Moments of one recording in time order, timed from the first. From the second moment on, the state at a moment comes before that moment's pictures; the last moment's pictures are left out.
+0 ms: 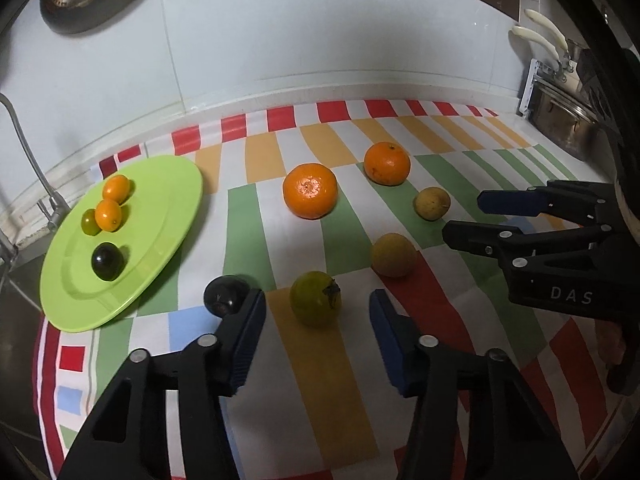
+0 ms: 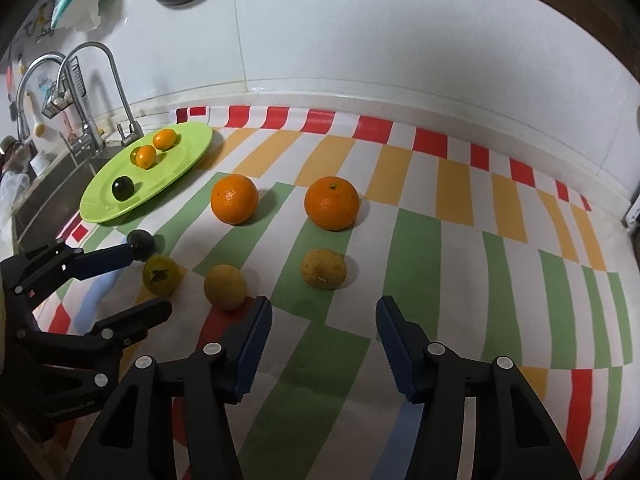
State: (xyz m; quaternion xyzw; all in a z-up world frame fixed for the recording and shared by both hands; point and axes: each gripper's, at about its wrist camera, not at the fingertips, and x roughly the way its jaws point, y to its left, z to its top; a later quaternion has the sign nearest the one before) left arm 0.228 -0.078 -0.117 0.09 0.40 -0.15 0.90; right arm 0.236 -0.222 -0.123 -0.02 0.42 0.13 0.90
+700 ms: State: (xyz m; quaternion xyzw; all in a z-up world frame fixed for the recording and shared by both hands) left arm 0.244 -0.077 -0.123 0.07 0.41 -0.15 0.89; right arm 0.266 -0.217 -0.136 0.00 0.43 0.13 0.89
